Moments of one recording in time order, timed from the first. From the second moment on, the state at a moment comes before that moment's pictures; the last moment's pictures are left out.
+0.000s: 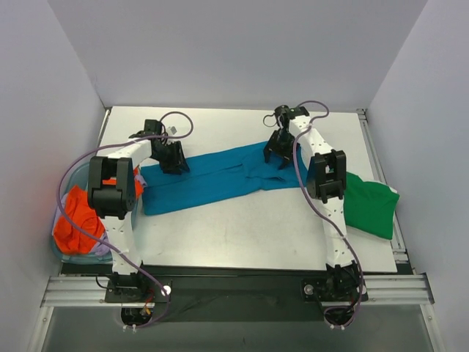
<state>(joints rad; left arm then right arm) -0.08 2.07 1.48 -0.54 0.39 -0.30 0.26 2.54 2.31 -1.22 -0.02 0.73</state>
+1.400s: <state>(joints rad) -0.55 1.63 0.94 -0.45 0.26 -0.55 0.13 2.54 2.32 -0.97 -0.13 0.68</state>
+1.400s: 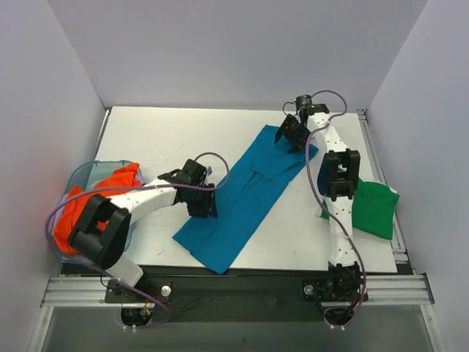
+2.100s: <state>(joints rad) -0.73 1.61 0.93 -0.50 0.14 -0.62 0.21 2.22 1.89 -0.94 -0.13 0.53</state>
